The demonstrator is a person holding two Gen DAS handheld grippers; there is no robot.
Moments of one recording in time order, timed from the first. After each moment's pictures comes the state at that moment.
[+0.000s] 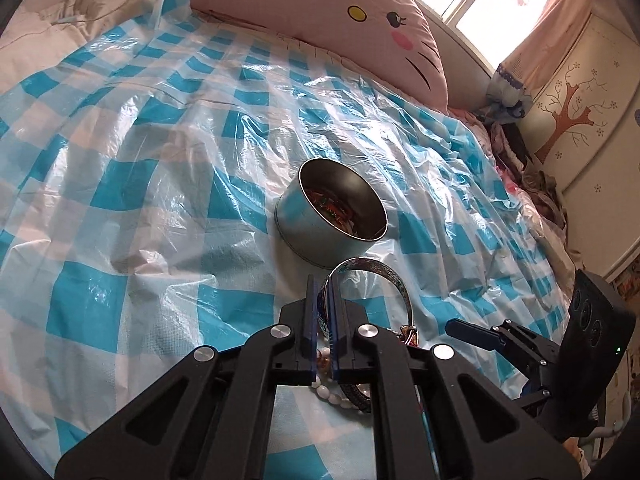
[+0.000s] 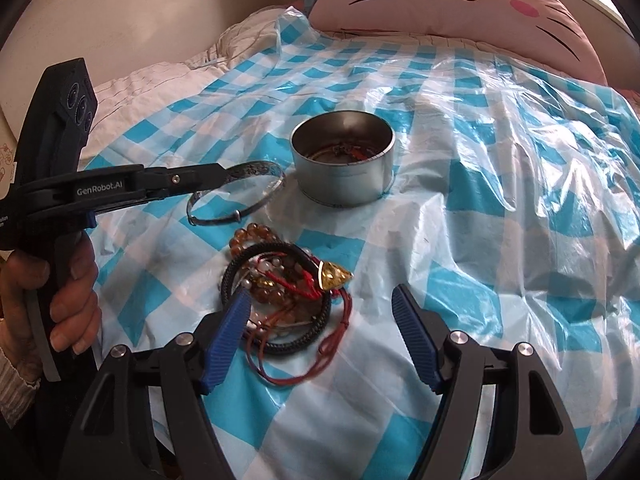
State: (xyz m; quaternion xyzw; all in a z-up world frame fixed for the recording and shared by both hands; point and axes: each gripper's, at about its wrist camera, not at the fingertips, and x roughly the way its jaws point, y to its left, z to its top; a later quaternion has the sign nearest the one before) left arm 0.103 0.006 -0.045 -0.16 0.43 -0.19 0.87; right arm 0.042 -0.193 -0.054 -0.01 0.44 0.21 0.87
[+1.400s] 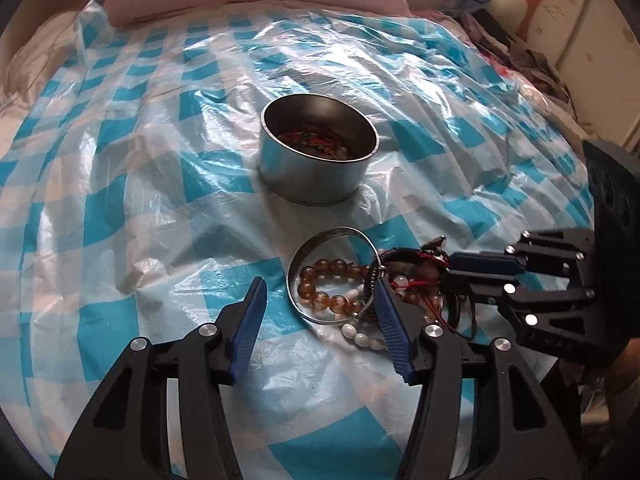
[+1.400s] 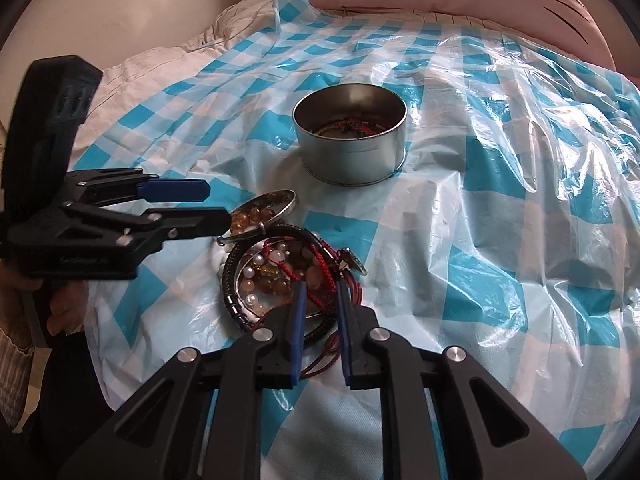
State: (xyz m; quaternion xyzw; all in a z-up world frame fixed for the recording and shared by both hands) left arm 0.102 -0.026 -0.055 0.06 0.48 -0.25 0.84; right arm 0.051 -0.188 -0.070 0.00 0.48 0.20 0.85
